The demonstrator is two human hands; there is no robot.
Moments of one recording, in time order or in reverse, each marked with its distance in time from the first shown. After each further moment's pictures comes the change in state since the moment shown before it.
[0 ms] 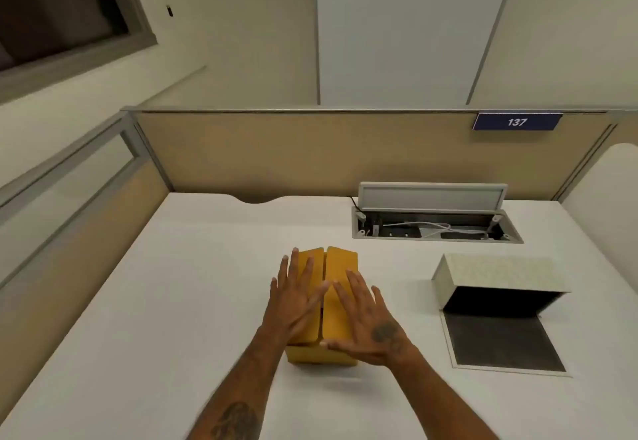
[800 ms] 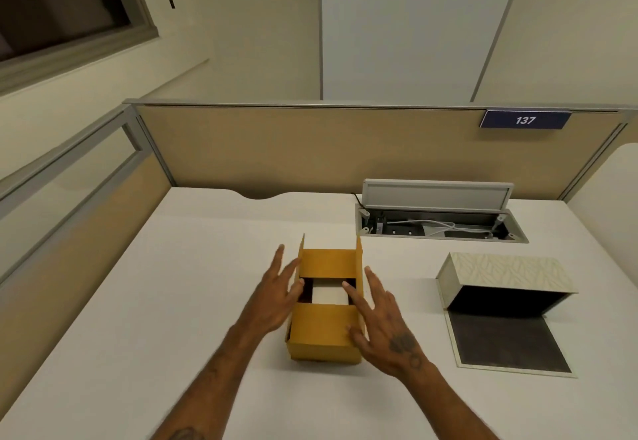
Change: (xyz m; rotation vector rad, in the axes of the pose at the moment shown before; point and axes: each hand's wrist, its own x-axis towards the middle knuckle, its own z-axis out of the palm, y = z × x) left_hand -0.008 -0.039 -0.023 -0.226 0.022 0.020; right_hand -0.020 0.001 0.006 0.139 0.193 0.024
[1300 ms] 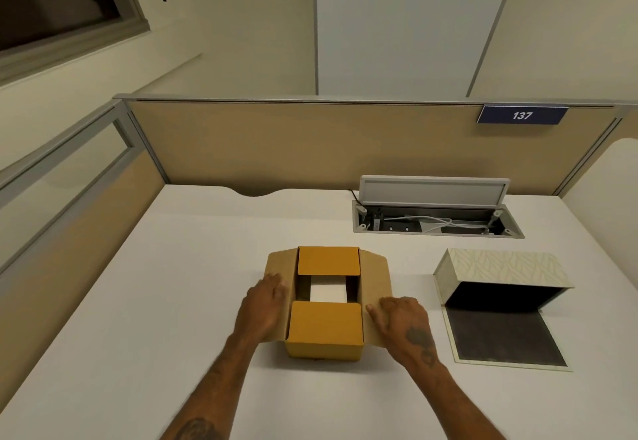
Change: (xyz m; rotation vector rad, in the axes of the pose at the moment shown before) left_hand -0.006 -0.020 0.014 -0.041 0.027 -0.303; right_hand -0.001 0.026 0.002 -0.204 0.043 0.377
